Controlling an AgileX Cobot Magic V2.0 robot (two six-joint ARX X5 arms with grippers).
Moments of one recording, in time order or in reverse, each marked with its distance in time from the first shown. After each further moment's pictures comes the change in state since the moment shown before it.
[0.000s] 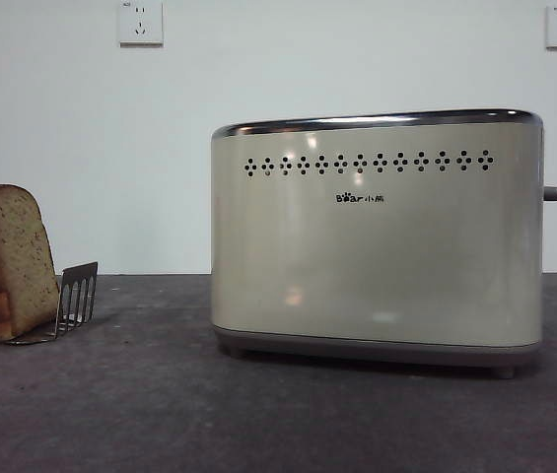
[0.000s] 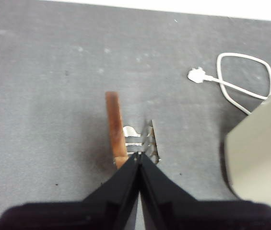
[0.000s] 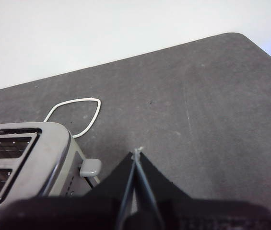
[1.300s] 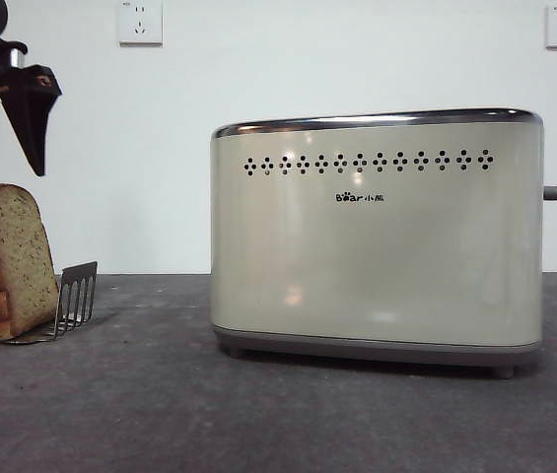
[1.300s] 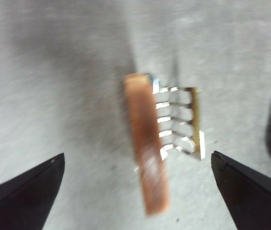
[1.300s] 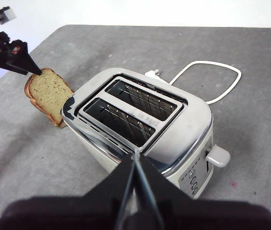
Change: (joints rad) left arm 0.088 0.951 0.662 -0.415 0.135 0.193; right arm 0.000 0.276 0.290 -0.213 -0.603 -0.269
